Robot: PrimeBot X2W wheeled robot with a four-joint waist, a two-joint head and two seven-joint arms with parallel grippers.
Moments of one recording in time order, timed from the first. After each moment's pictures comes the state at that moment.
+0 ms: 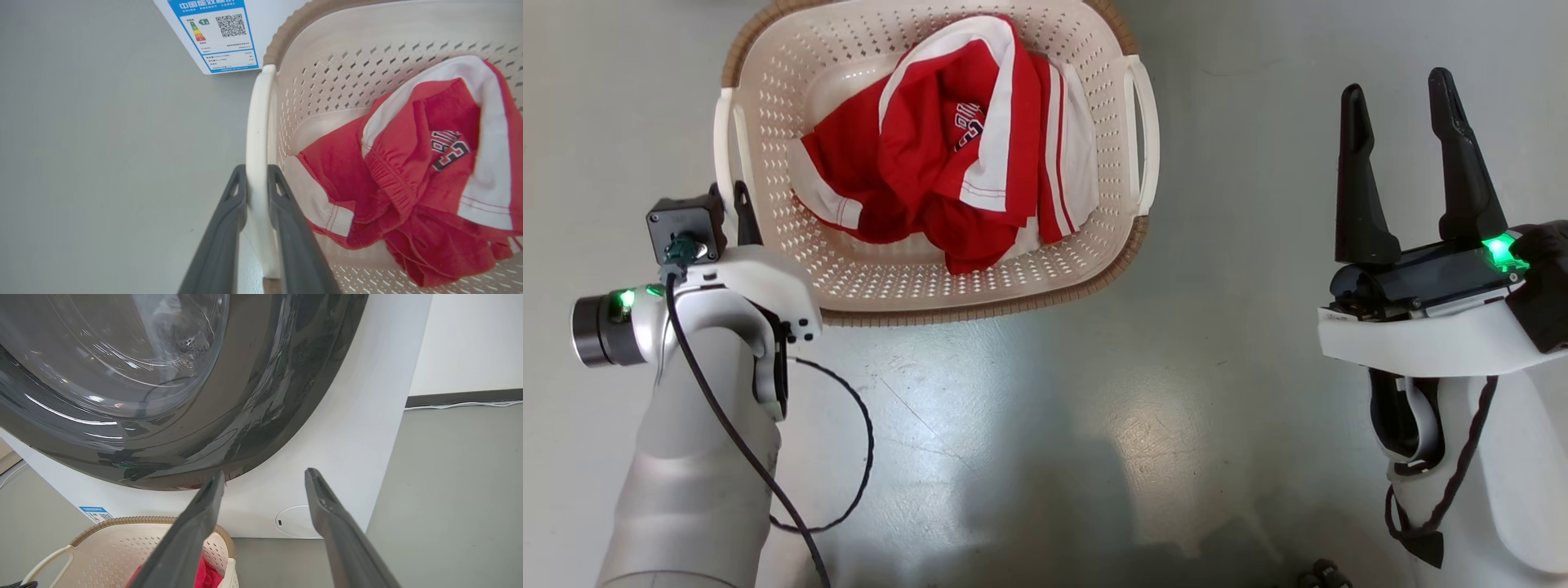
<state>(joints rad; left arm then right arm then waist) -0.76 0.12 0.01 0.89 -0.07 0.15 -0.26 -0.42 -0.05 -0.01 -0.02 0.12 0.12 -0.26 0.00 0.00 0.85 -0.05</state>
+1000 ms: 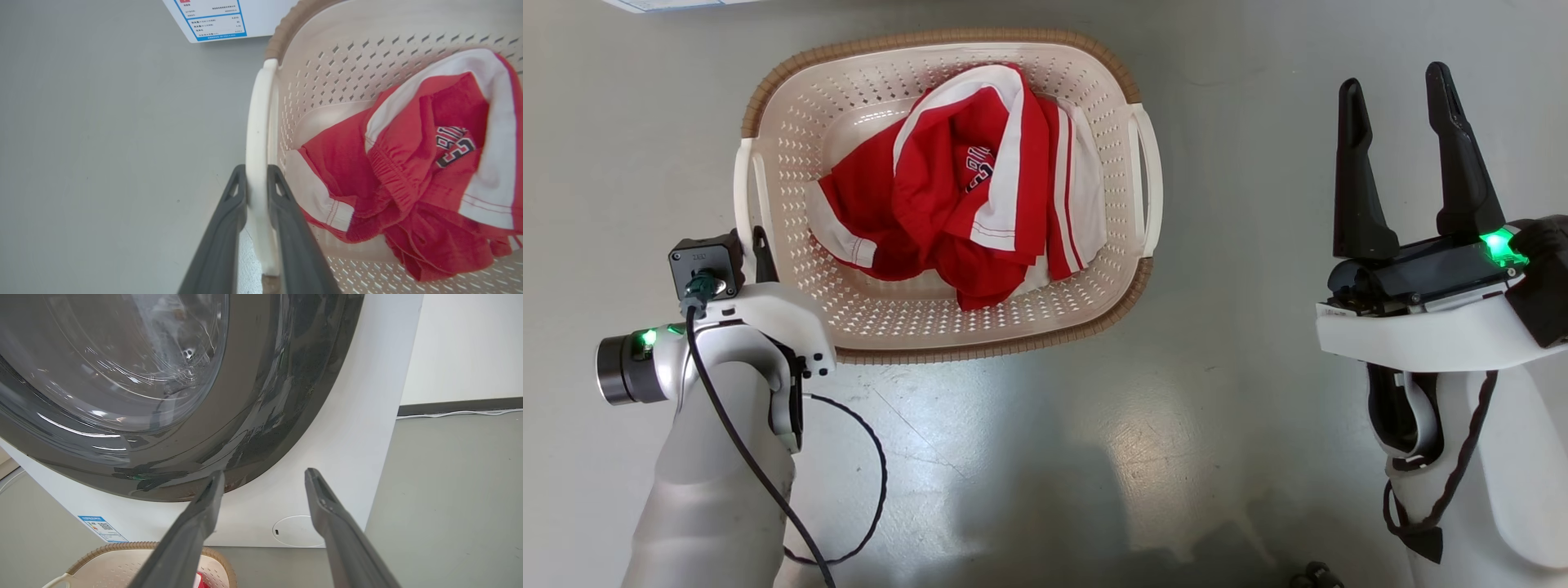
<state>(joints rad) -0.71 0.10 0.02 0.92 -0.08 0.16 -0.26 -0.43 -0.05 0.00 -0.01 0.14 0.12 -0.26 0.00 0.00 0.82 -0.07</state>
